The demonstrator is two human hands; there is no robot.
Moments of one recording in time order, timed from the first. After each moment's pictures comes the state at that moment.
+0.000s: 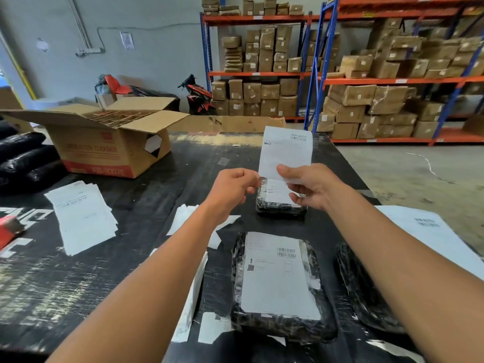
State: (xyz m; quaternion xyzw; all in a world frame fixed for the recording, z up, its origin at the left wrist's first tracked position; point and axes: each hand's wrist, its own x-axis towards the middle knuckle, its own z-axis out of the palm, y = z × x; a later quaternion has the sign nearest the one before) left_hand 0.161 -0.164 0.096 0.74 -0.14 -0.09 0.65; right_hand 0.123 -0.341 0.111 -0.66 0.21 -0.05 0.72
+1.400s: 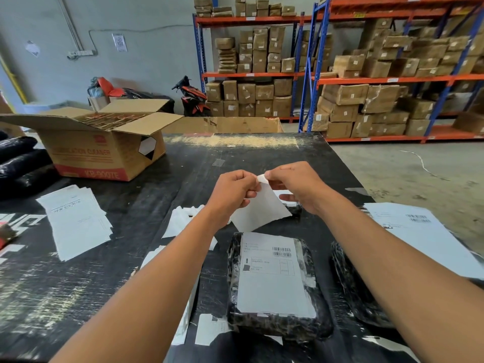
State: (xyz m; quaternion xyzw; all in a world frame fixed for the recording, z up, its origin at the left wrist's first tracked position) left_hand 0.157 -0.174 0.091 0.73 -0.13 -0.10 0.66; right_hand 0.116 -0.325 0.111 -0.79 0.13 -0.08 0.60
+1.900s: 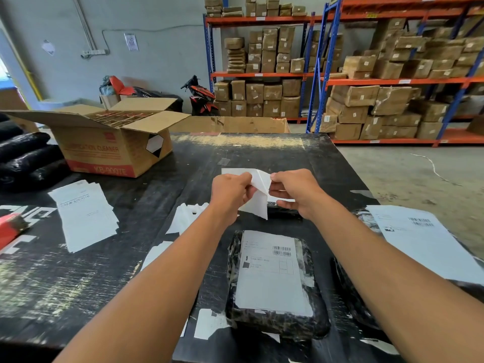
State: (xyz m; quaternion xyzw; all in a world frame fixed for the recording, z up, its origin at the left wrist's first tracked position) left_hand 0.157 -0.181 0.088 0.65 0.00 -0.06 0.75; right_hand 0.115 -0.314 0.104 -0.73 0.20 -0.07 0.65
